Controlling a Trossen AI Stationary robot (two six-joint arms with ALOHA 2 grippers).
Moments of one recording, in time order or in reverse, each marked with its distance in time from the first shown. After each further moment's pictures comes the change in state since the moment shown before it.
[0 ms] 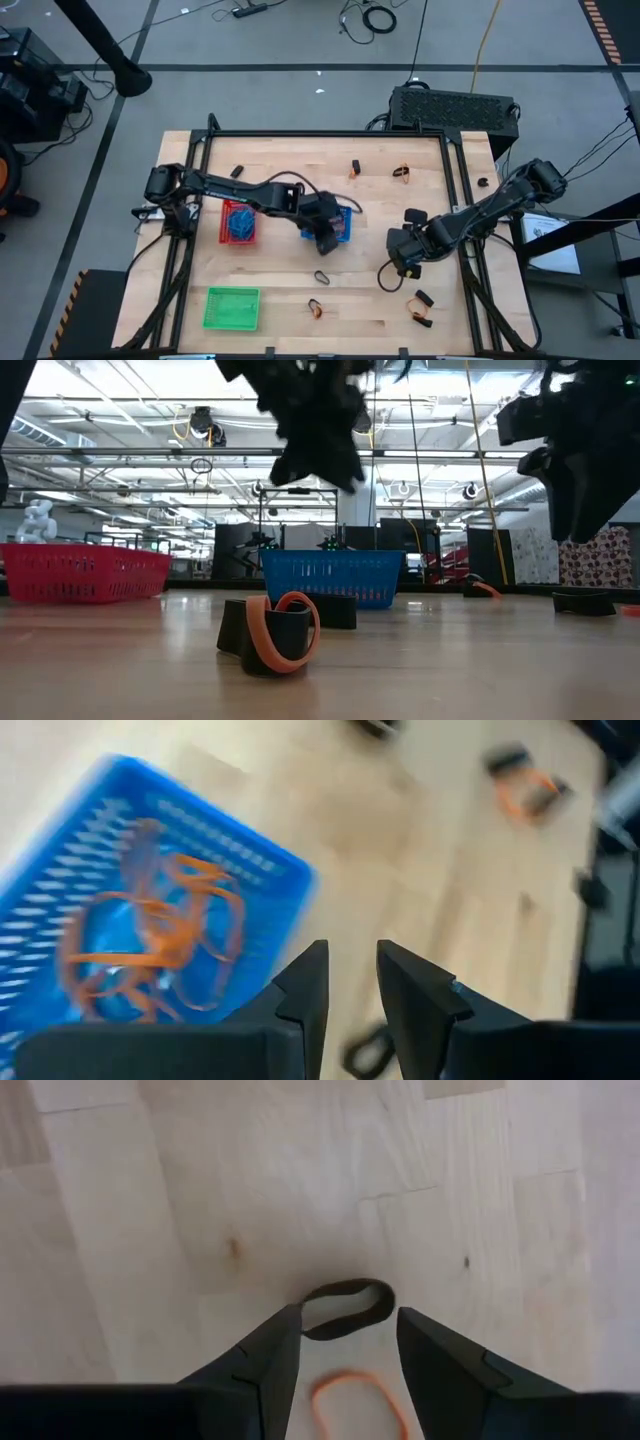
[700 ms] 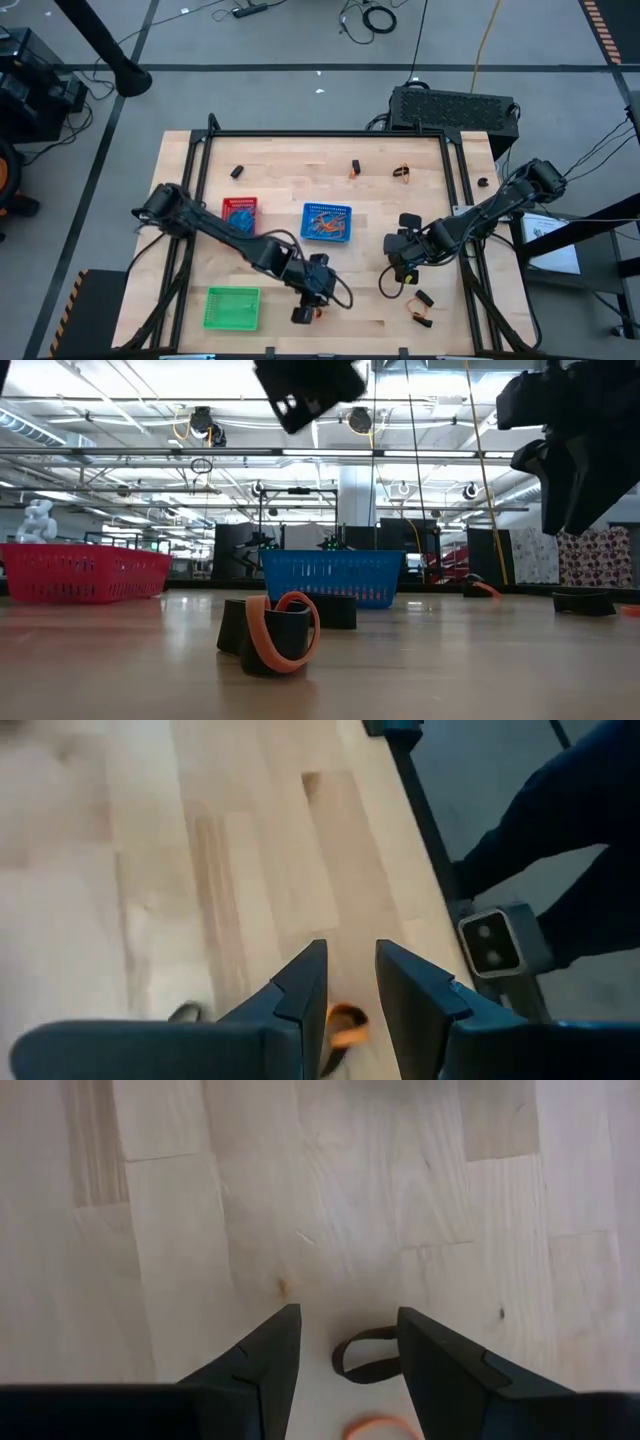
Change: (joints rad) left arm -0.349 0.069 0.015 0.148 -0.006 0.299; right arm 0.032 0.000 0.000 0.108 0.008 -0.039
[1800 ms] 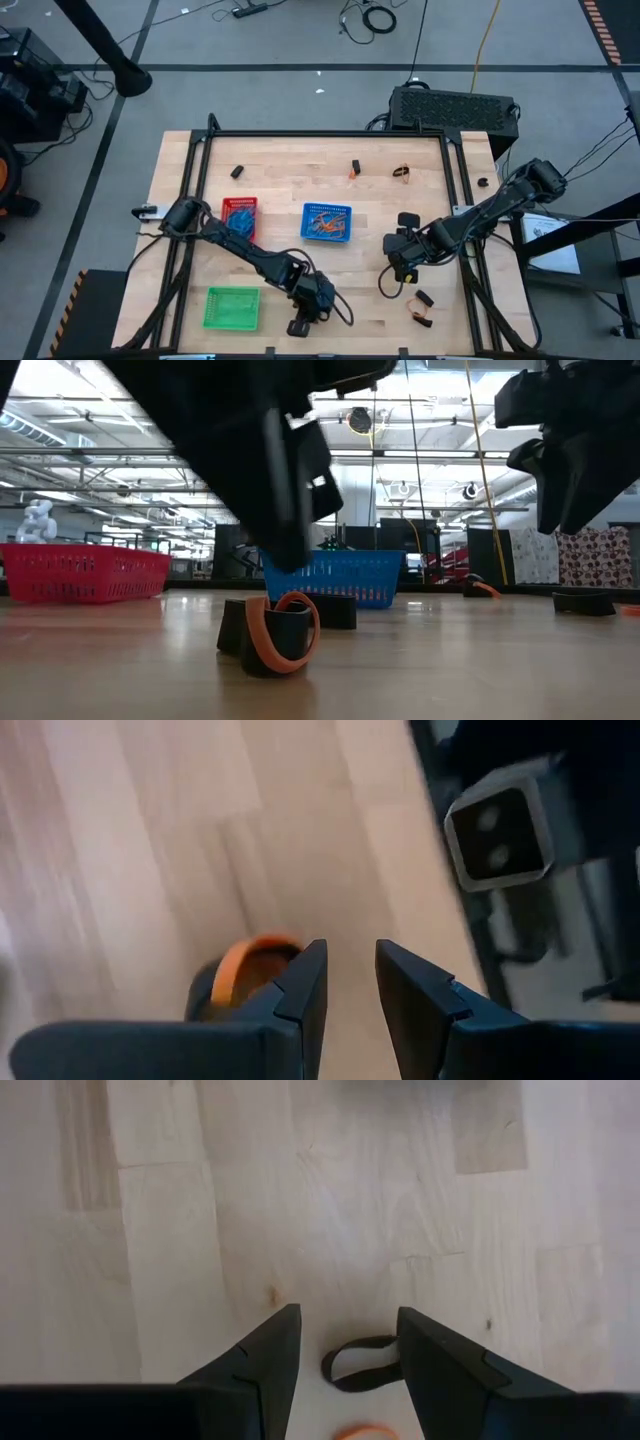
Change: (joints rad) left arm -0.035 0.182 -0.001 0.016 0.211 -0.036; right arm -0.004 0.000 0.000 0.007 0.021 -0.029
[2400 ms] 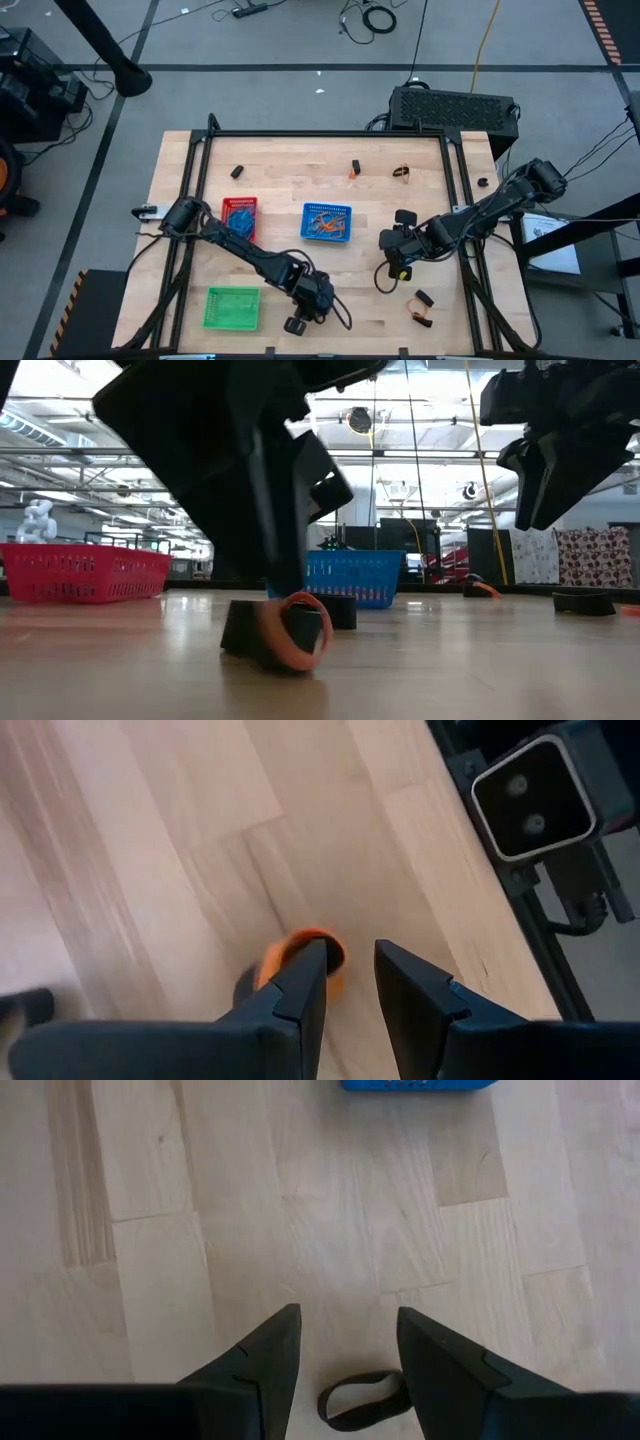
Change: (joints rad) left arm -0.001 0.000 0.000 -0.024 -0.061 0.177; right arm -0.034 0.000 0.000 0.059 0.027 0.008
